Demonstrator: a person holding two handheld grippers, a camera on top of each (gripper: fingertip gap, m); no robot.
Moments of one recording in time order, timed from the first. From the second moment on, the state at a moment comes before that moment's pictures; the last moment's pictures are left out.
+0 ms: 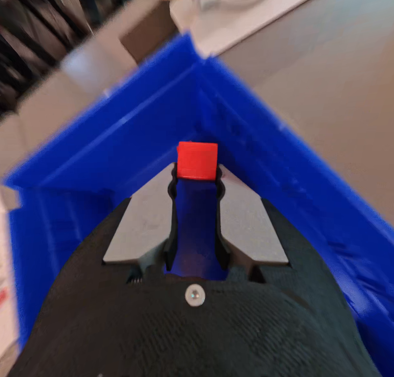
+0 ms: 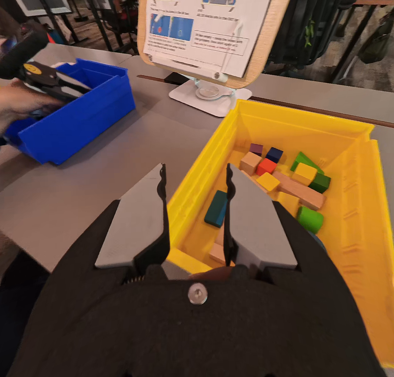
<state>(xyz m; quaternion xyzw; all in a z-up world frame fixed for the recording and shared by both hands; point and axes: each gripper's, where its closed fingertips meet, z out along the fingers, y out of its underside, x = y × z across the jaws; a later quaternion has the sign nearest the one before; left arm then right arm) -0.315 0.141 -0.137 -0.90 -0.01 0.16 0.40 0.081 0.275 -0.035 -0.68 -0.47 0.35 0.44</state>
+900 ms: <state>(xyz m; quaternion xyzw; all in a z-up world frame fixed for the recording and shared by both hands) 0.026 0.085 -0.026 -0.67 0.32 0.17 0.64 0.032 0.135 -0.011 -0.55 -0.58 0.48 0.35</state>
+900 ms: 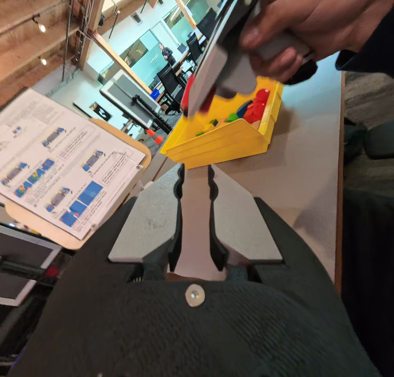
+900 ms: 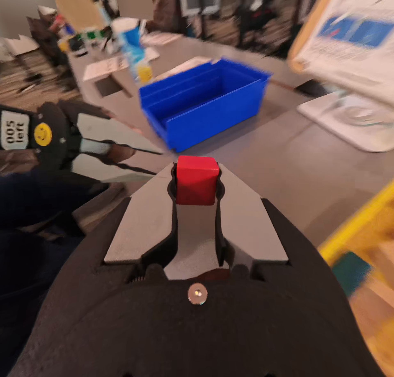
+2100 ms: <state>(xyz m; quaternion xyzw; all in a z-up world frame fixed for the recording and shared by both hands) -0.228 0.049 -0.052 -0.82 -0.02 0.19 0.54 0.135 0.356 0.002 -0.70 -0.33 0.29 0.57</state>
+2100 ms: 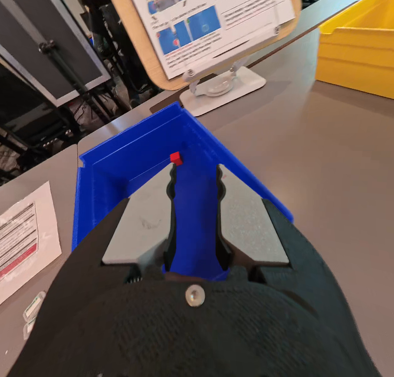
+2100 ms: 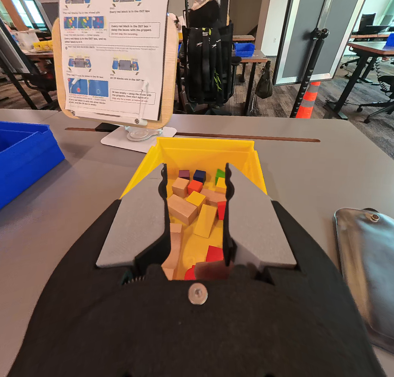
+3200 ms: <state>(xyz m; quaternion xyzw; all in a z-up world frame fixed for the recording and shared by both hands) -0.292 0.159 -0.049 -0.79 0.09 0.28 0.54 0.100 0.282 0.005 -0.66 -0.42 0.40 0.48</state>
